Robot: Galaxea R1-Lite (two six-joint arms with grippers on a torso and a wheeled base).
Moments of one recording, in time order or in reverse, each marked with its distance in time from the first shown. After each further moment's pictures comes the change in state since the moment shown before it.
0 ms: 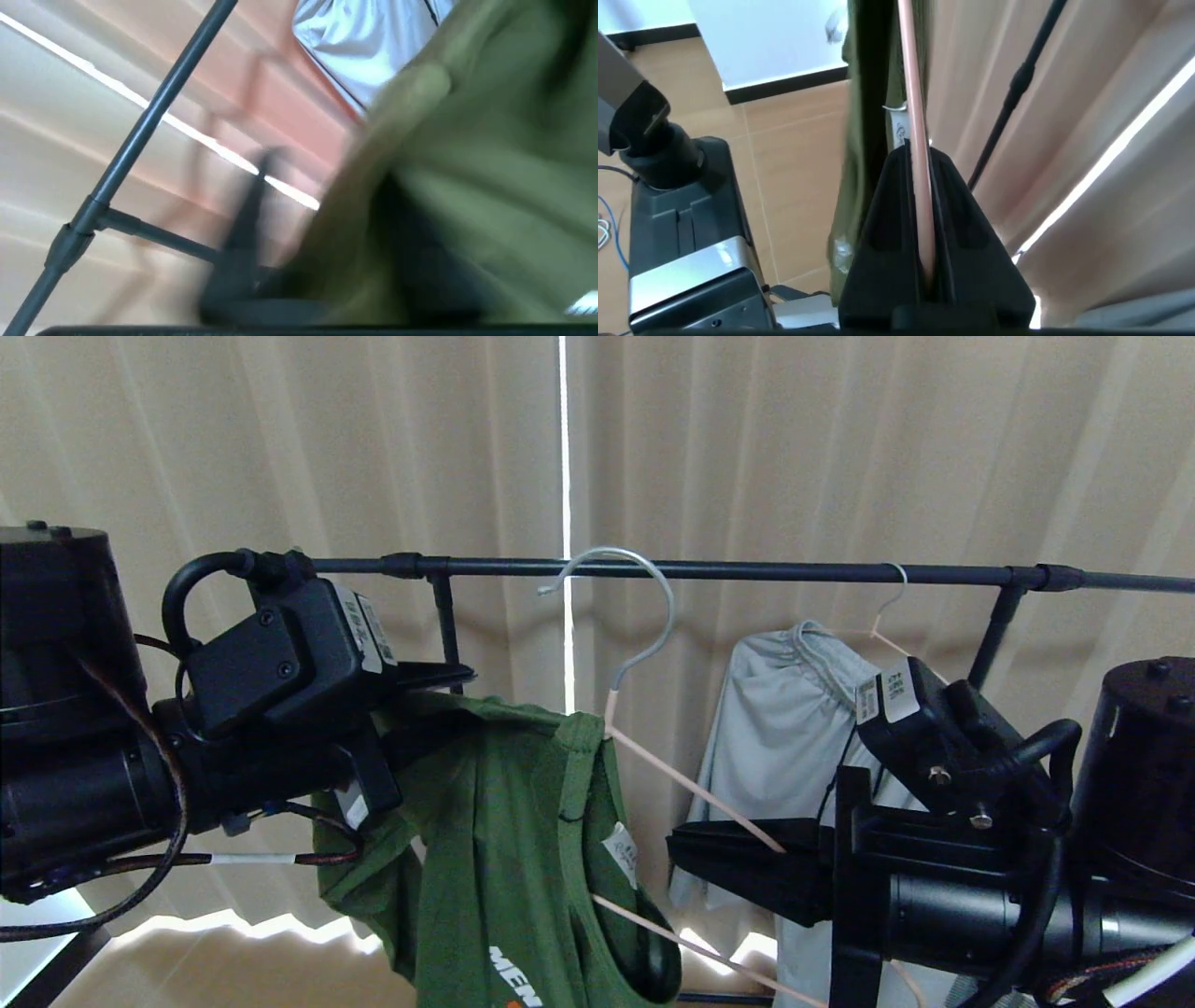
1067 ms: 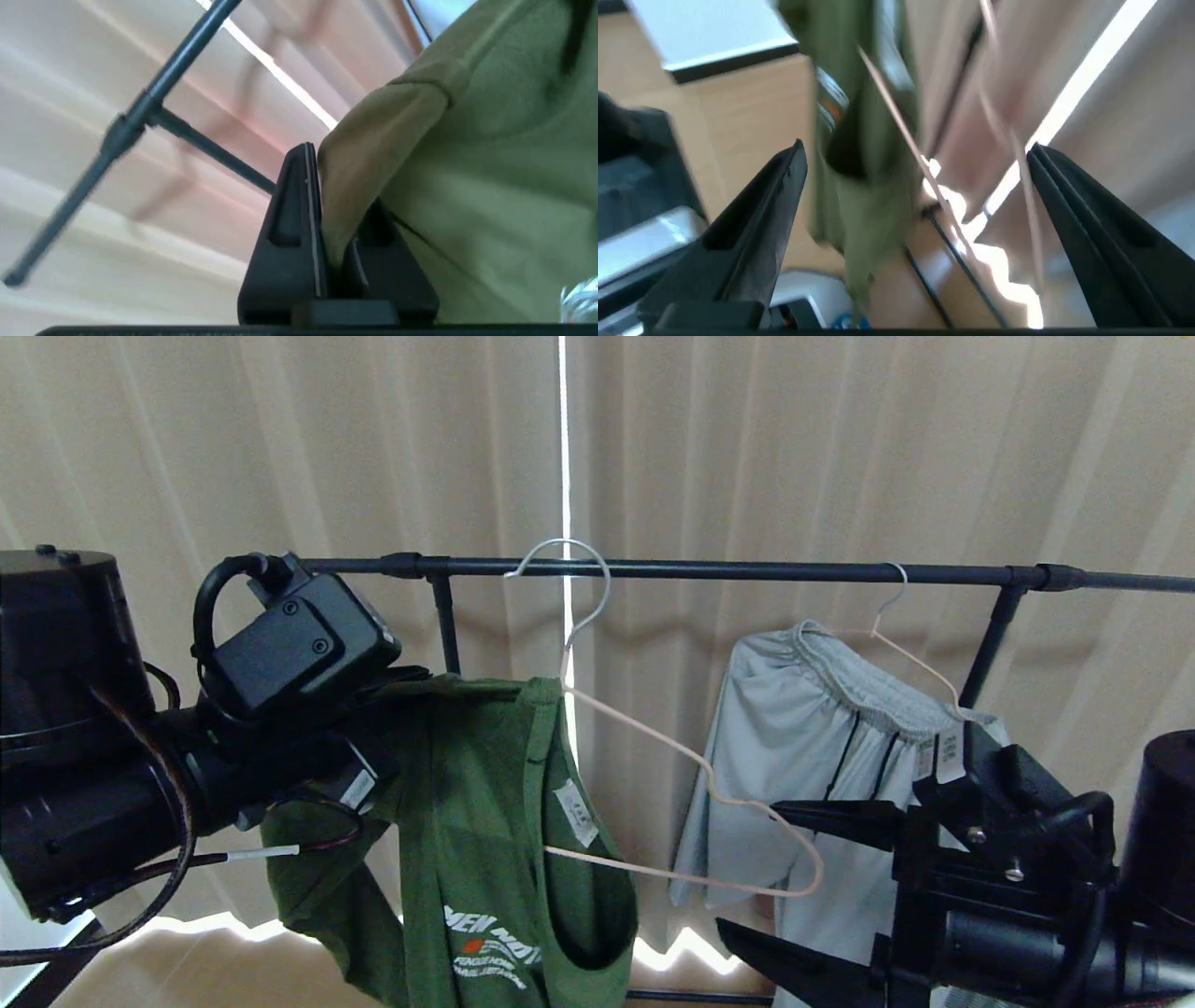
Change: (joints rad) left arm -0.012 0.001 0.043 -0.049 0.324 -0.107; right arm -0.094 -0.079 0.181 -0.028 -0.071 -0.039
